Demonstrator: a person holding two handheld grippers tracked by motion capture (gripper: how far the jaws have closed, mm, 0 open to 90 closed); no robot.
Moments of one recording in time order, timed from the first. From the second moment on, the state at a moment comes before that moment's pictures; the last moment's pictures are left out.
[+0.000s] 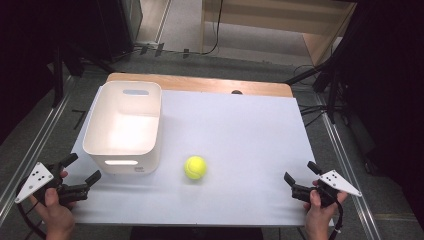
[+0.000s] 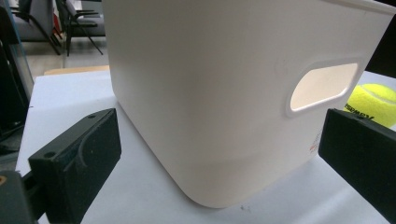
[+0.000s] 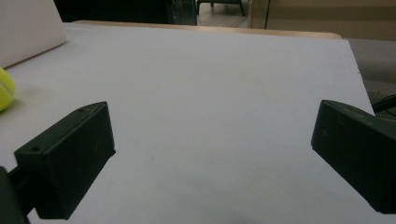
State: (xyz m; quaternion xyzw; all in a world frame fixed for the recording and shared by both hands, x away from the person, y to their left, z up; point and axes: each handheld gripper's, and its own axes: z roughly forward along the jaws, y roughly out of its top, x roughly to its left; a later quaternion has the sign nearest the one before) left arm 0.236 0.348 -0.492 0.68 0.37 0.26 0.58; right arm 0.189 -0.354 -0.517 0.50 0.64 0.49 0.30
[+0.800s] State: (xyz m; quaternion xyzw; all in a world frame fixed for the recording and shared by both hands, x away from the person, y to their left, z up) left arm 0.236 0.342 -0.493 0.70 0.36 0.27 0.56; right arm 0.196 -0.335 -0.507 0.48 0.68 0.48 0.29
